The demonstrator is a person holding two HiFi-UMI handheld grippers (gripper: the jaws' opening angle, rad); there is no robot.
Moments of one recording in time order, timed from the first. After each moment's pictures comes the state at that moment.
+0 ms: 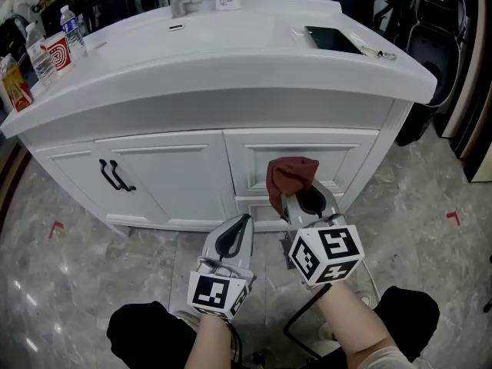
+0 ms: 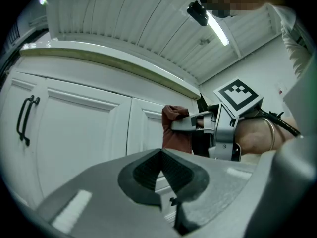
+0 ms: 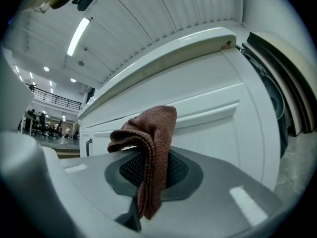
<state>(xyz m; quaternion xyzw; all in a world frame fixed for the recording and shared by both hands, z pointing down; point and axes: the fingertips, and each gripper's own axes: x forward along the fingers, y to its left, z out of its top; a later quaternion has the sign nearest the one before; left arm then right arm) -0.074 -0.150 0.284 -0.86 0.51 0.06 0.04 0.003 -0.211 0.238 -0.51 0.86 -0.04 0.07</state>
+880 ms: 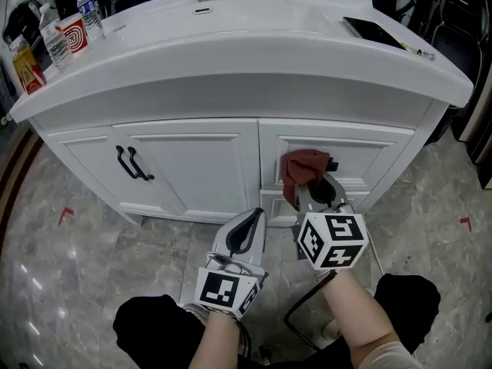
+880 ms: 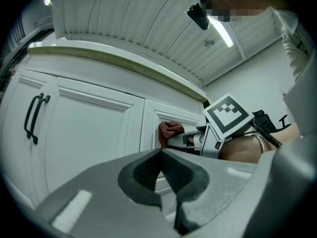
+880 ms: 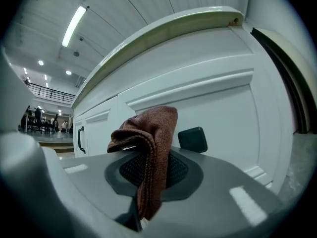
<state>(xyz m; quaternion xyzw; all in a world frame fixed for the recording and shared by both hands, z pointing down) -0.106 -0.153 0.291 -0.85 0.52 0.07 0.02 -0.027 -0.244 0.284 -0.53 0.85 -0.06 0.02</state>
